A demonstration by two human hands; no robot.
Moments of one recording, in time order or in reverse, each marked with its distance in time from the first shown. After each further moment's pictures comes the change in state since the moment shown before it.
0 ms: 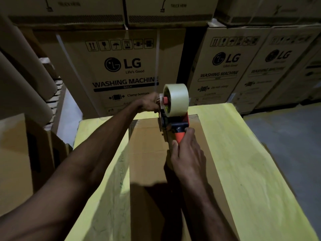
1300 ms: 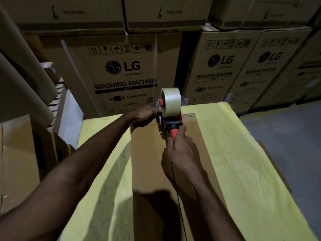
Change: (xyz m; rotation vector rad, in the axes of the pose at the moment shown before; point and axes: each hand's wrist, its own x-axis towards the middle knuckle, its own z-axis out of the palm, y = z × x) left_hand -0.023 -0.054 0.030 -0.120 0.054 -0.220; right_hand -0.010 -0.001 -0.004 -0.004 -0.157 -0.001
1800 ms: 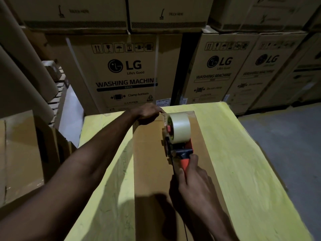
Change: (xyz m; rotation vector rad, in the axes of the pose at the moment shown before) left_hand -0.070 0.052 0.009 0.336 -0.054 0.196; right_hand -0.106 0.042 0.002 -0.057 -0.031 -0.018
